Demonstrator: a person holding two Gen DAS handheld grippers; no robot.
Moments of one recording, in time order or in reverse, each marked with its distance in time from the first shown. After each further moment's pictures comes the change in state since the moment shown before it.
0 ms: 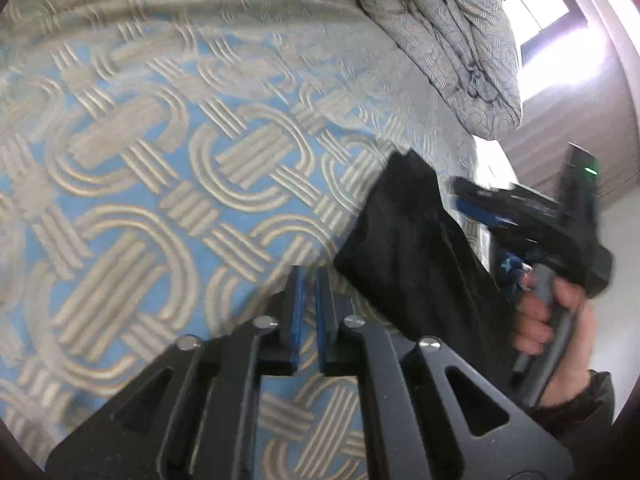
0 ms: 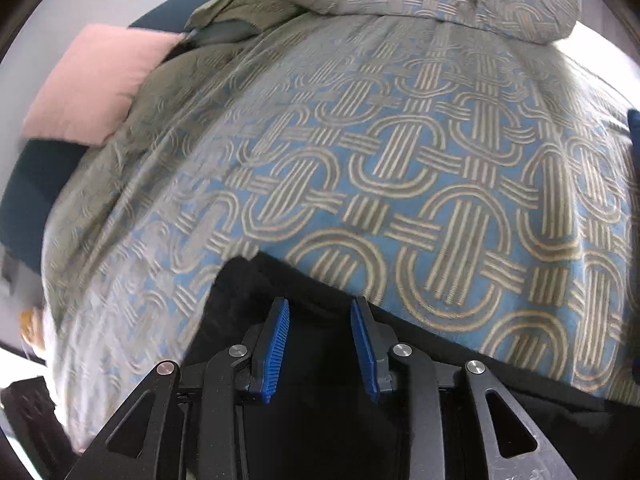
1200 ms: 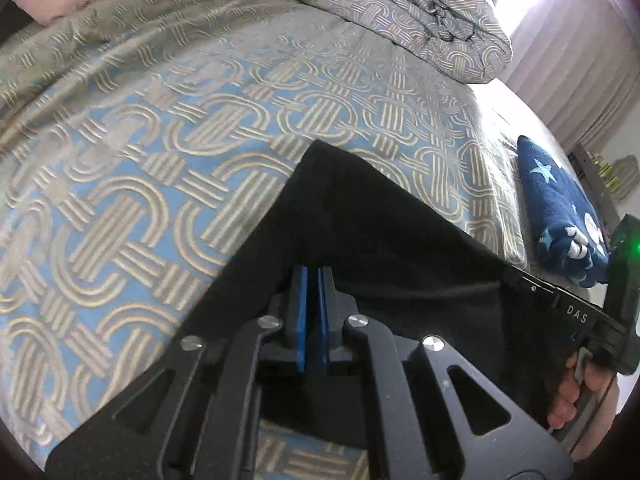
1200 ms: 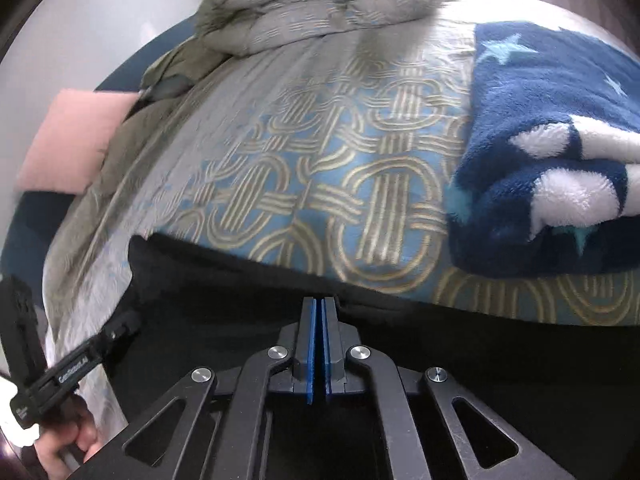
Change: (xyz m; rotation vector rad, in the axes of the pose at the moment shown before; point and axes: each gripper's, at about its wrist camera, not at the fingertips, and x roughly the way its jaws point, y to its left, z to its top) left arm 0.065 -0.107 0.004 0.288 -0.019 0.176; right arm -0.063 -0.133 -0.077 0.142 -0.112 -0.067
